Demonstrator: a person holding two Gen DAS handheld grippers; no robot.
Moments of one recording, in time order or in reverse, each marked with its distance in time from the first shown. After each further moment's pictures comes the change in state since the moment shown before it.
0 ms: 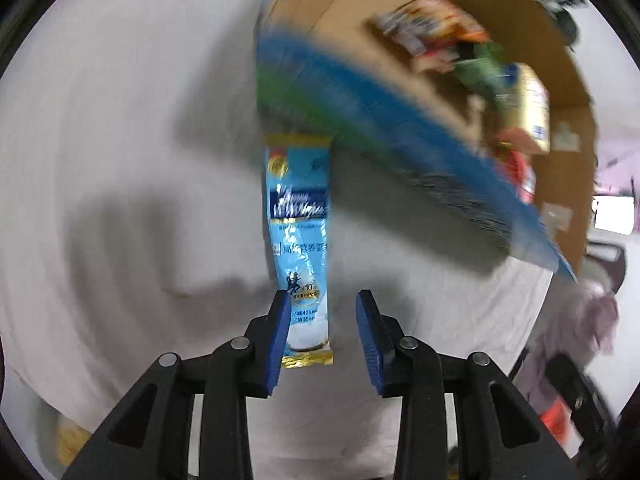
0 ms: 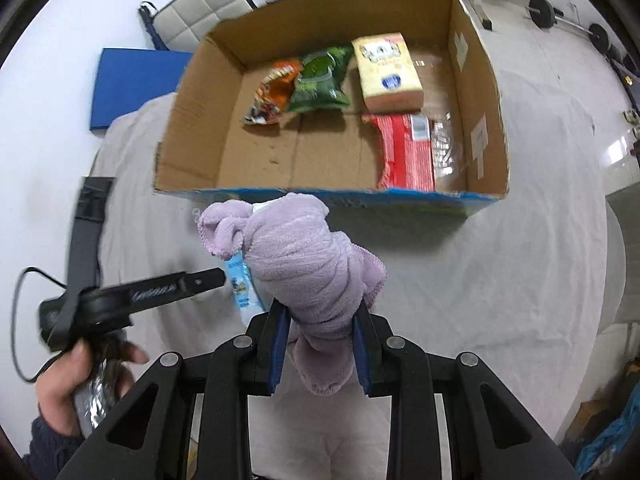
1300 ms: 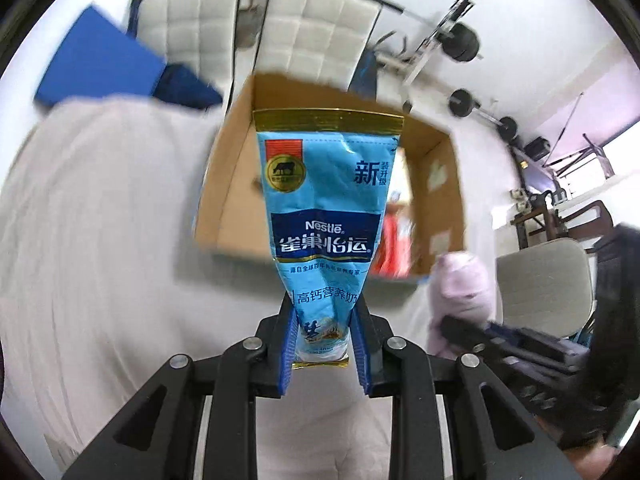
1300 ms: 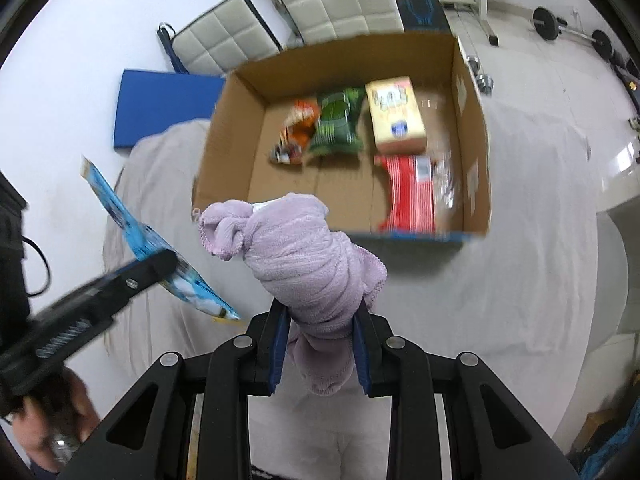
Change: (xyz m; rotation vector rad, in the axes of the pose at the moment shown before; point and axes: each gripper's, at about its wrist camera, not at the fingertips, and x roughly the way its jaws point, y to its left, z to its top) left arm -0.175 -0.106 -0.041 0.342 -0.402 -0.008; right arm -0.058 0.007 0.021 -0.016 -0.075 0.055
